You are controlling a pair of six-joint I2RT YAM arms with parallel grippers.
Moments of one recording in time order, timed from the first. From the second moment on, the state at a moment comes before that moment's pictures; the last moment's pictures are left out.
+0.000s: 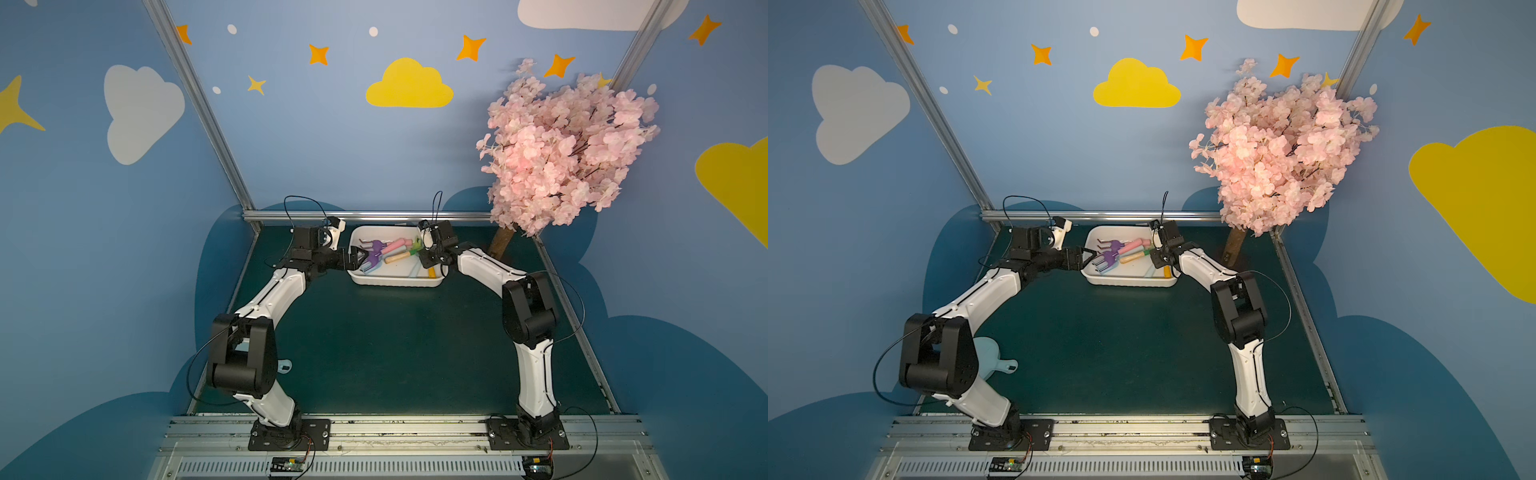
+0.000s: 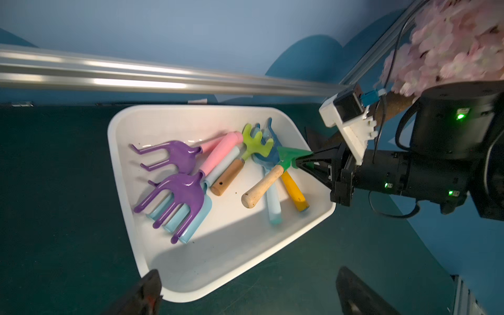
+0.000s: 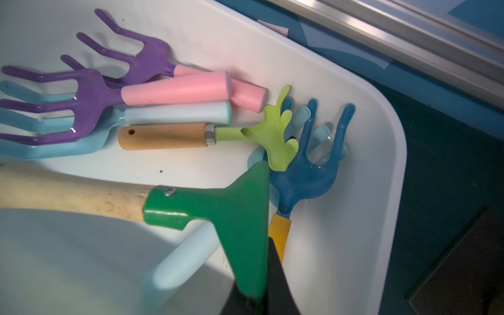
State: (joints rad) left arm -0.11 1.66 1.22 -0.17 0.59 -0.14; right arm 0.49 2.13 1.67 -0.33 0.04 -0.08
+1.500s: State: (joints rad) left arm -0.63 1.84 1.21 -0.06 -0.10 0.73; right arm 0.46 2.09 1.91 -1.10 -0.29 0.01
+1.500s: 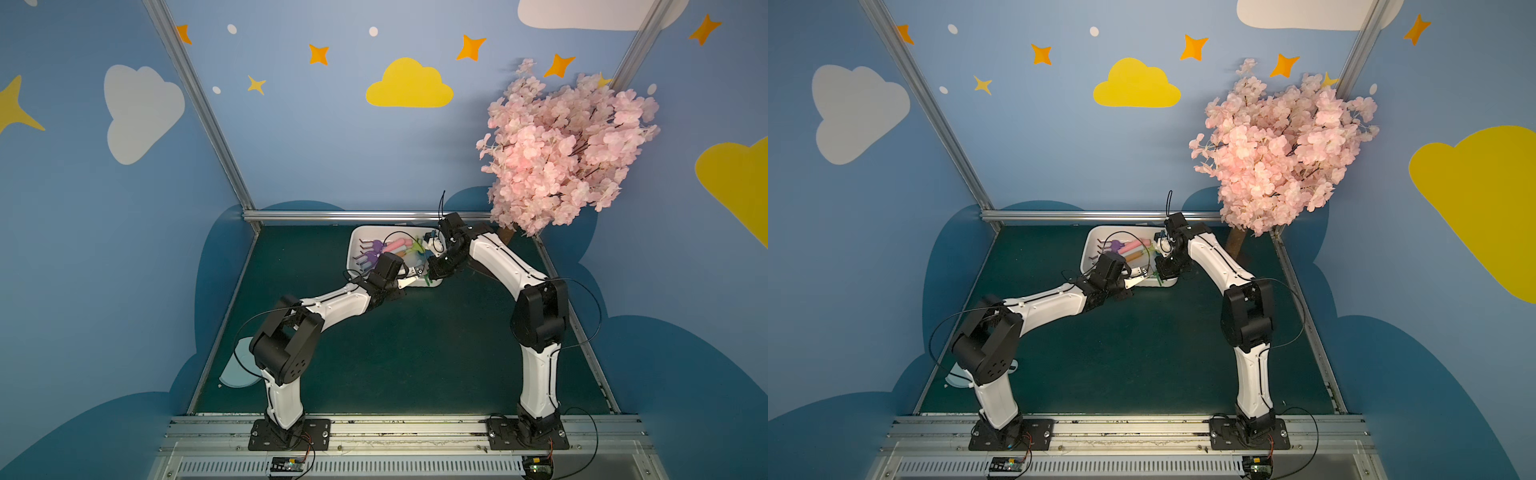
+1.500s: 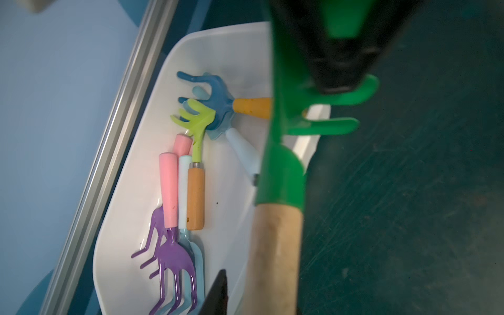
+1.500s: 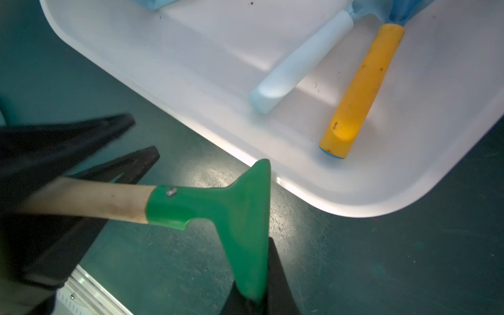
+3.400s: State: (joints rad) left arm -0.44 1.59 0.75 -0.26 0.37 -0.43; right arm 0.26 1.59 1.33 -0.66 -0.46 0.26
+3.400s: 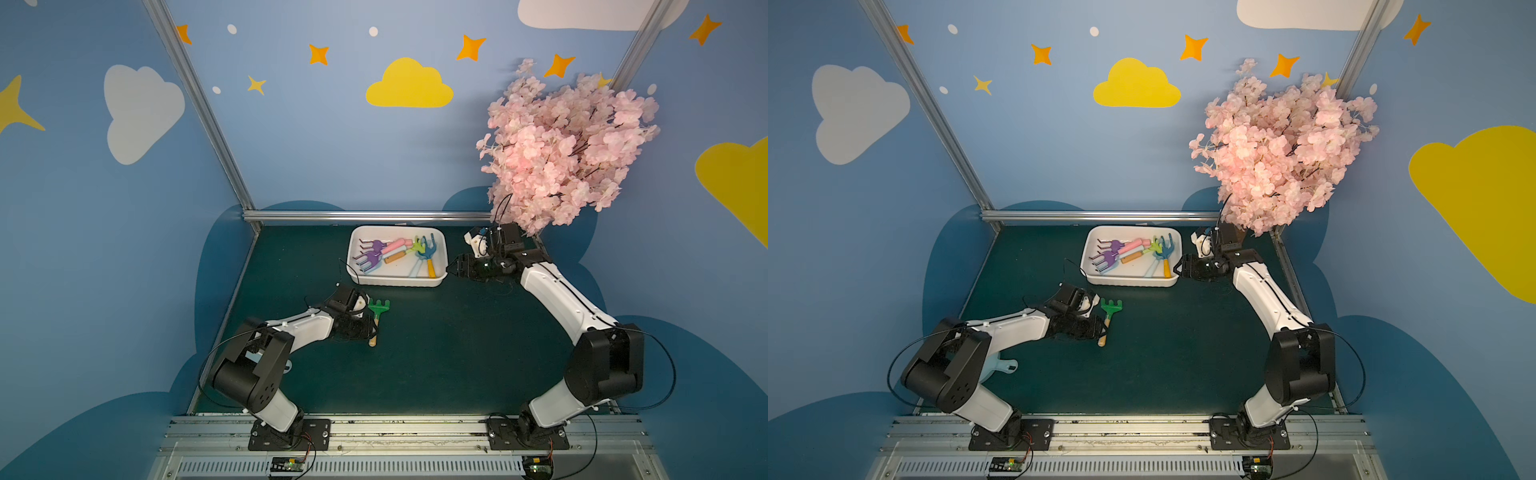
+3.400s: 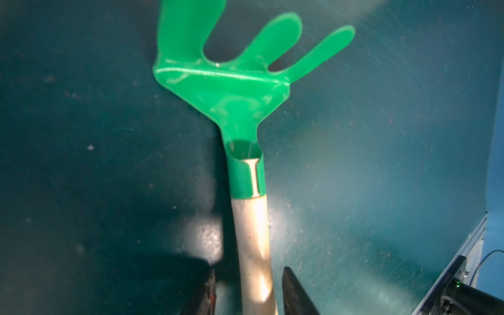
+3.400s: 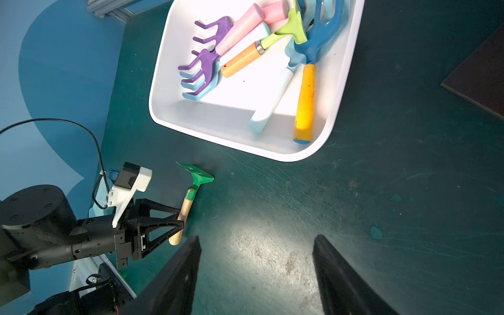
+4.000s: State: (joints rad) left arm -0.63 1.77 1.04 -0.53 0.05 -0.43; right arm 0.23 1.59 1.26 -0.64 -0.48 0.25
